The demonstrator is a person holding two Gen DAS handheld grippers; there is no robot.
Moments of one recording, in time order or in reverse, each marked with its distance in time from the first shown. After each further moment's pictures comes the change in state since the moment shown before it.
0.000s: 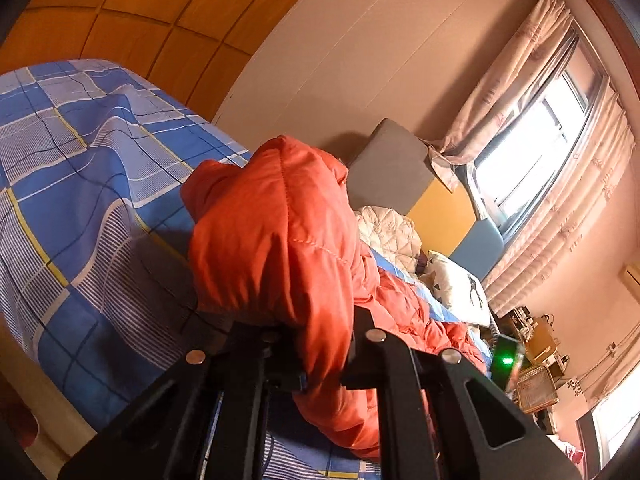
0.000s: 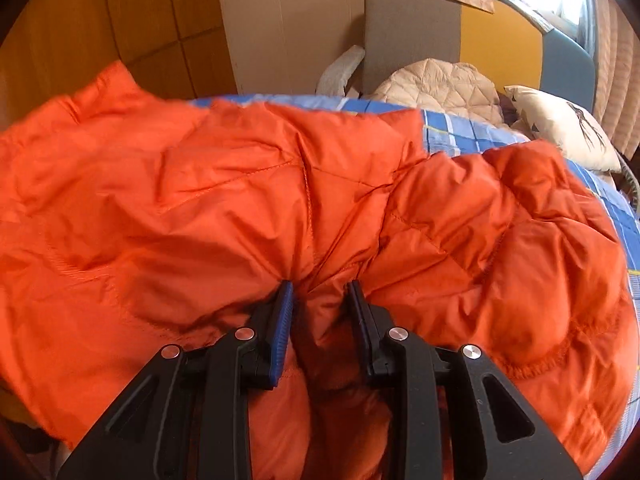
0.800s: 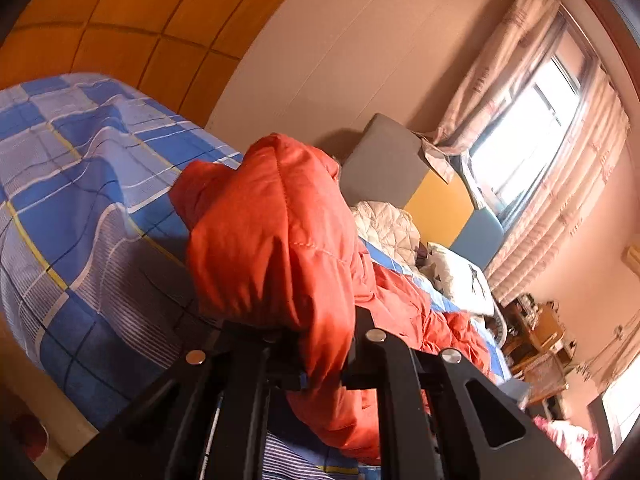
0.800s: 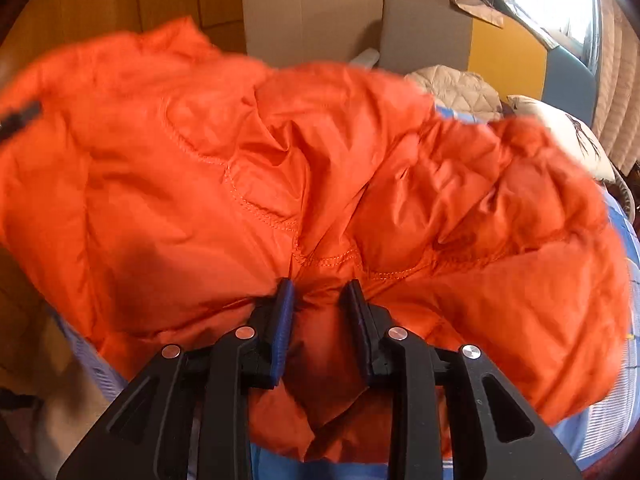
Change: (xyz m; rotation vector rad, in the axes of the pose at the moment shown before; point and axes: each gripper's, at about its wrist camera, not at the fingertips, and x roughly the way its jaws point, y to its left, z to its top) left arm -0.006 -0.024 -0.010 0.086 -0.003 0.007; right arm 0.001 0.061 -0.062 -0.100 0.018 -0.056
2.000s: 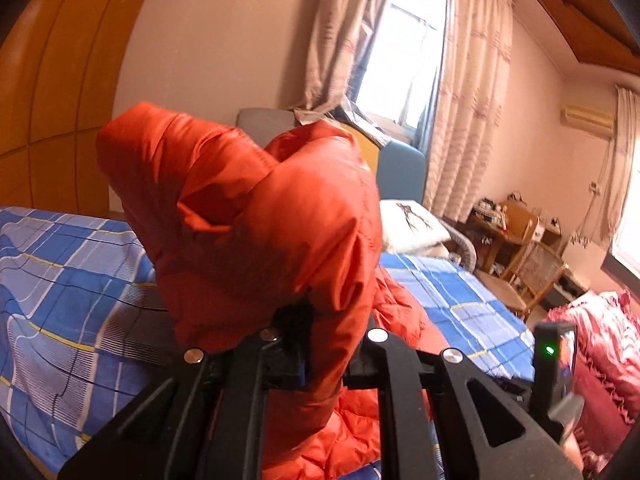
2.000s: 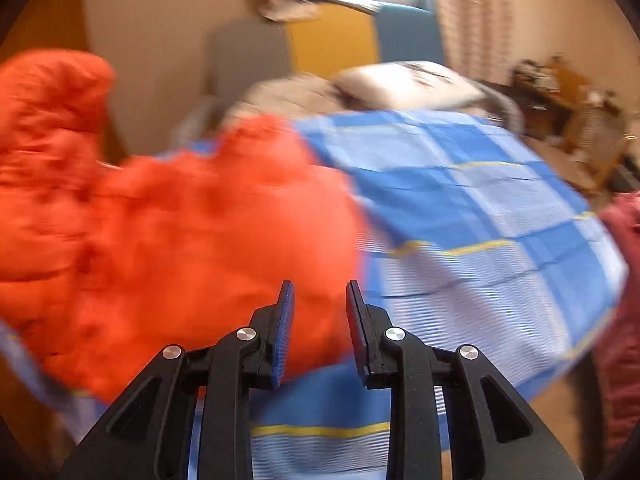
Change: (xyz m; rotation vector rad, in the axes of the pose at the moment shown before) left arm 0.009 -0.185 -0.039 0.464 0.029 -0.178; right arm -0.093 -0.212 -0.049 0.391 -0.033 -0.325
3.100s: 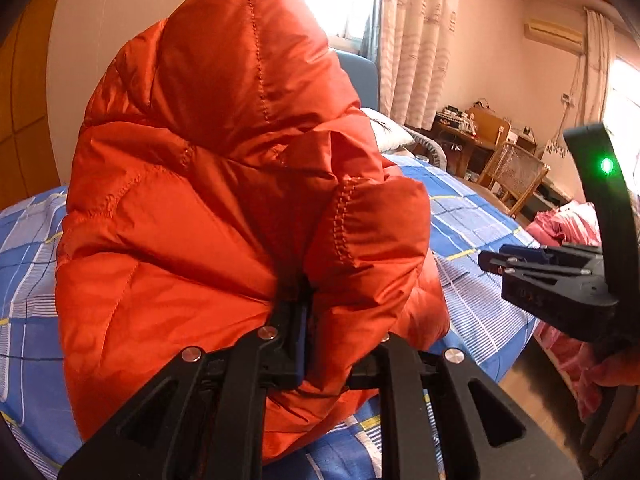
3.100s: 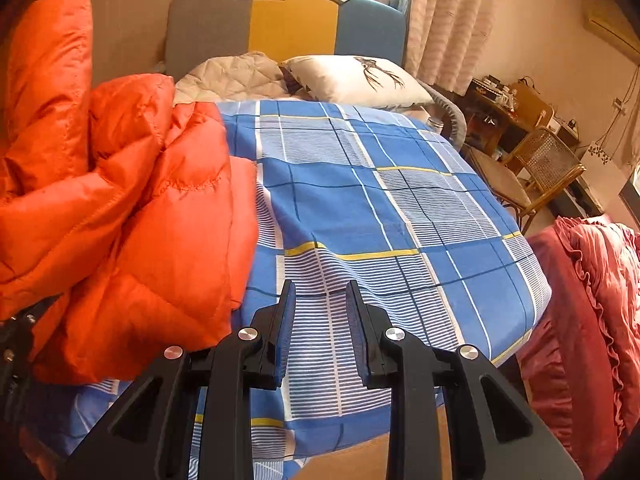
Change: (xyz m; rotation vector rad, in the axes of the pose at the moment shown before) left arm 0.085 -0.087 -0.089 0.183 0.253 -0.105; right arm -0.025 -0.027 0.005 -0.073 0.022 -0.147
